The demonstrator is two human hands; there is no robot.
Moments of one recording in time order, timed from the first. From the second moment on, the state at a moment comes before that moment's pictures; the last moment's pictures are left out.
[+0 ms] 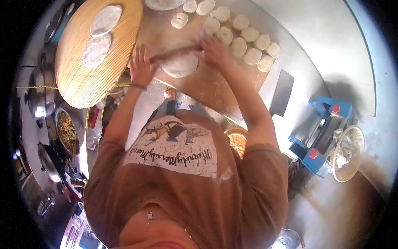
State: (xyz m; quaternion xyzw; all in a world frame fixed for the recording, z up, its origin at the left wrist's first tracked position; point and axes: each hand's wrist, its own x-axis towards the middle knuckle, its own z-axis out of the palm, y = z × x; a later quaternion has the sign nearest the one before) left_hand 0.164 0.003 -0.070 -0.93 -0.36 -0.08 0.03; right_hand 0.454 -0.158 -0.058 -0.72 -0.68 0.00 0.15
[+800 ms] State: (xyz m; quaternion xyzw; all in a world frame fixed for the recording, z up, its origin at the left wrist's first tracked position) left_hand 0.138 -0.068 -0.035 -0.94 -0.24 -0.22 -0.12; right_hand 0.414 -0.220 -0.036 -0.83 -0.48 0.16 0.24
